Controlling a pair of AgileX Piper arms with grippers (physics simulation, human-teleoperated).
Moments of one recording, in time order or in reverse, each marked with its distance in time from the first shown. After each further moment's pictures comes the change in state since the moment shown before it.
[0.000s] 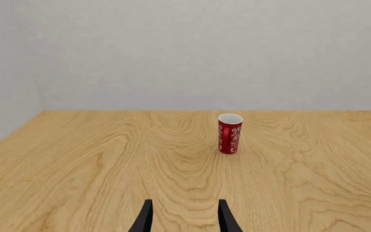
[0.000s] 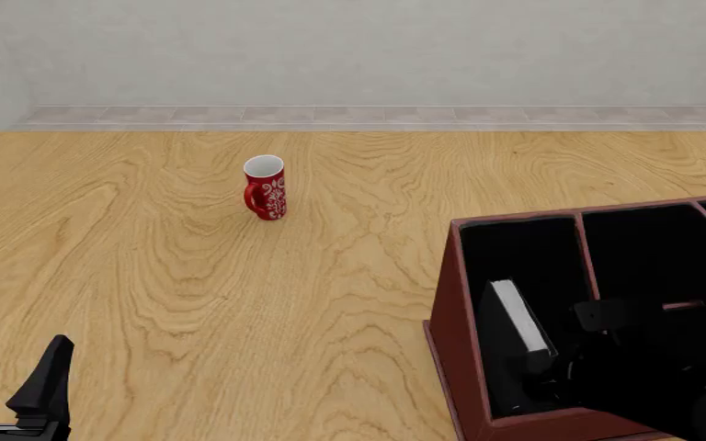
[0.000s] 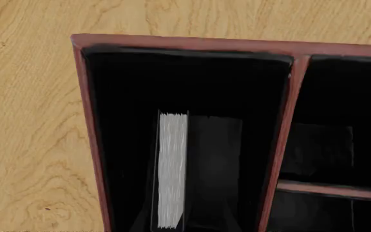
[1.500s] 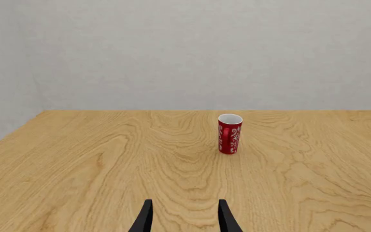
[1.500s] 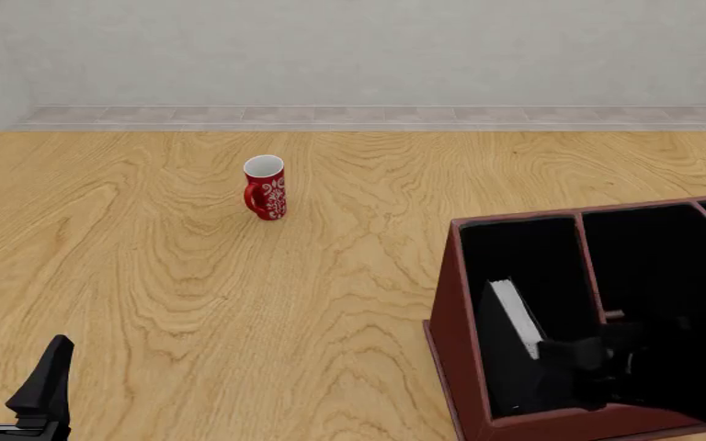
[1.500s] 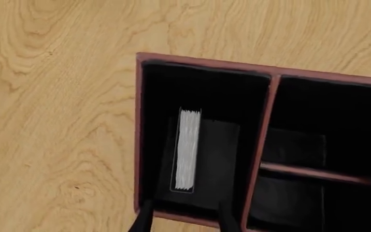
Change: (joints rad) left arm 0.000 -0.001 0.000 0.000 0.000; right arm 0.035 -0.229 -0.191 0.333 -0.033
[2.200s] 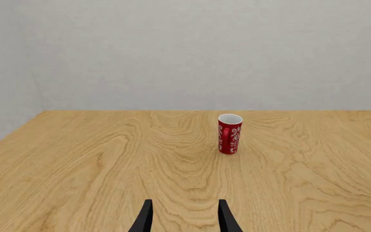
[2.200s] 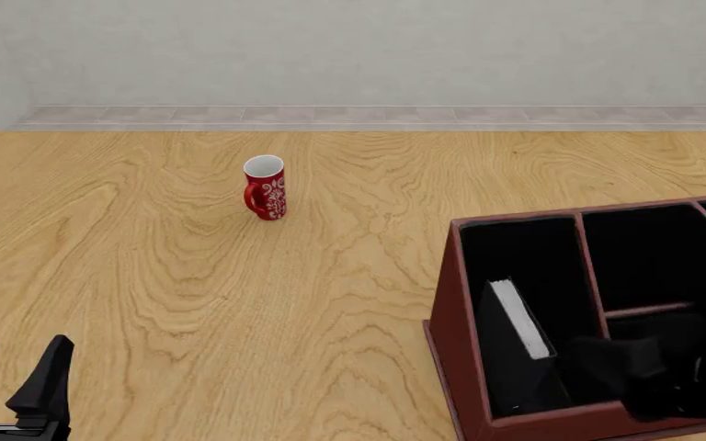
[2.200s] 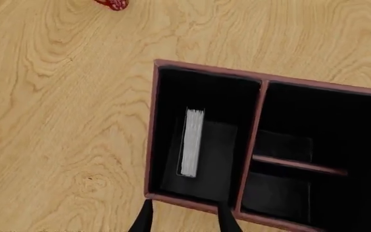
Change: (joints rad) left arm 0.000 0.000 0.000 0.000 0.000; right arm 0.017 -0.107 -0.136 0.183 -0.019
